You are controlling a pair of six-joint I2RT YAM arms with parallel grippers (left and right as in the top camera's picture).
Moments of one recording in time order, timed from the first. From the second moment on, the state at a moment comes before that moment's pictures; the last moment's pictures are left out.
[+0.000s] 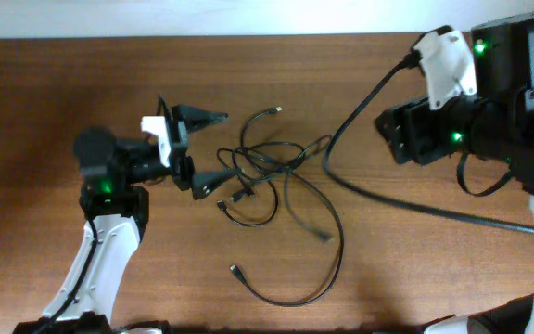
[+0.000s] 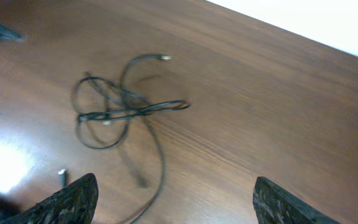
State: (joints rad) left arm 0.08 1.35 0.73 0.75 1.42 -0.04; right arm 0.33 1.61 2.42 -1.69 -0.10 -0.08
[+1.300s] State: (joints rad) left arm 0.03 1.36 0.74 0.01 0.21 0.07; right arm 0.53 2.14 1.99 -1.21 -0.09 -0.40
